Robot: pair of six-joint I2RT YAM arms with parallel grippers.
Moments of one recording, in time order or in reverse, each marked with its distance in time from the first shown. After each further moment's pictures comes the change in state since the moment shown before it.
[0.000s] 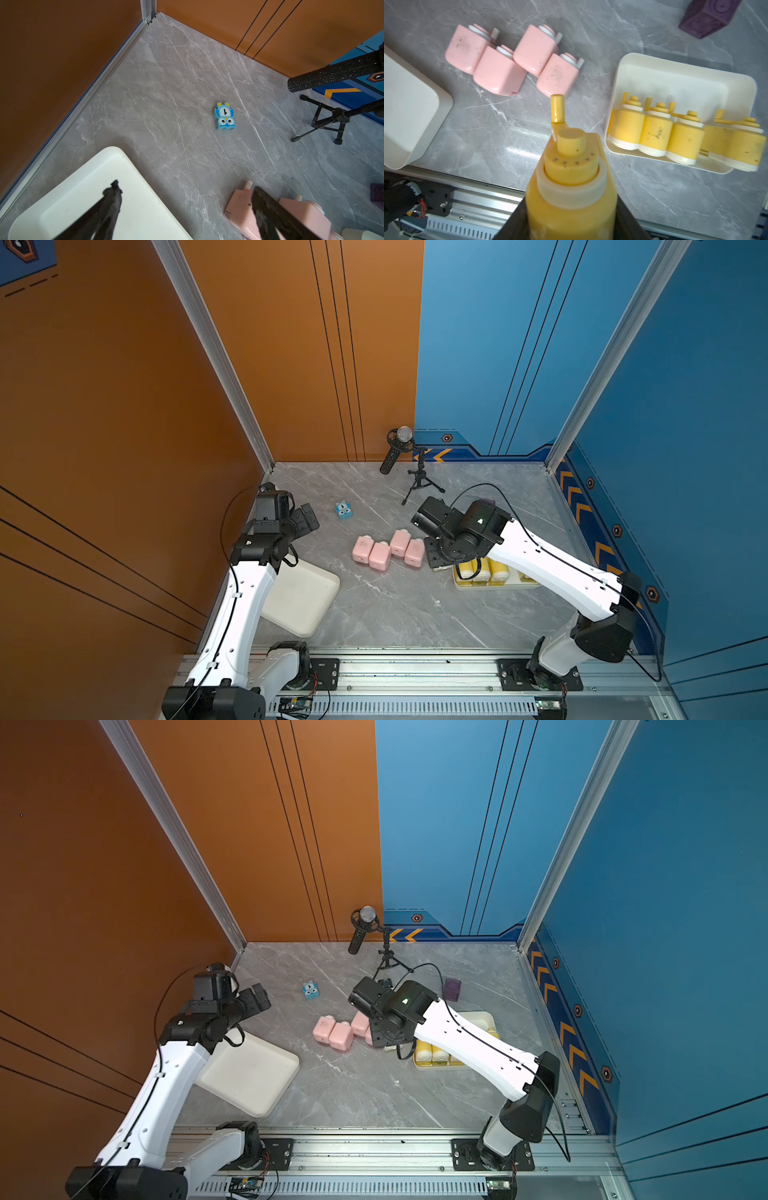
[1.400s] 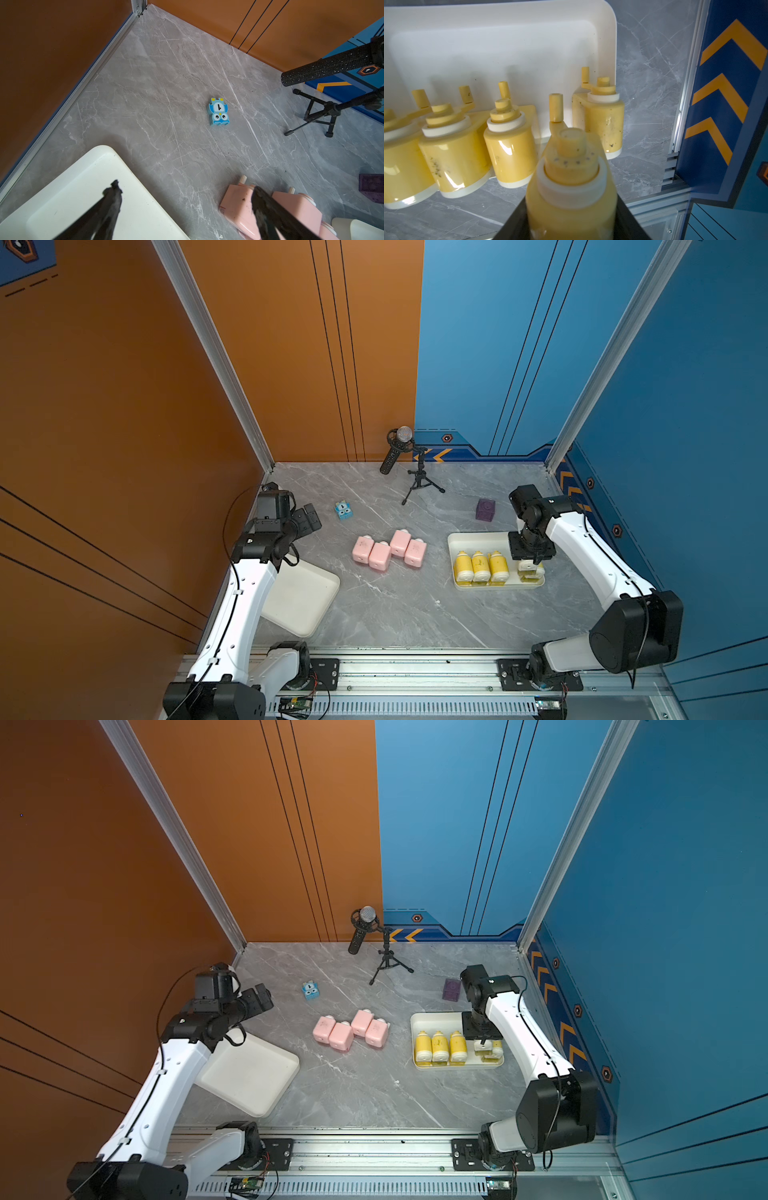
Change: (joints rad) left arm 0.000 0.016 0.000 0.003 0.045 0.000; right arm -0.757 -0.130 -0.439 0.128 -0.041 -0.490
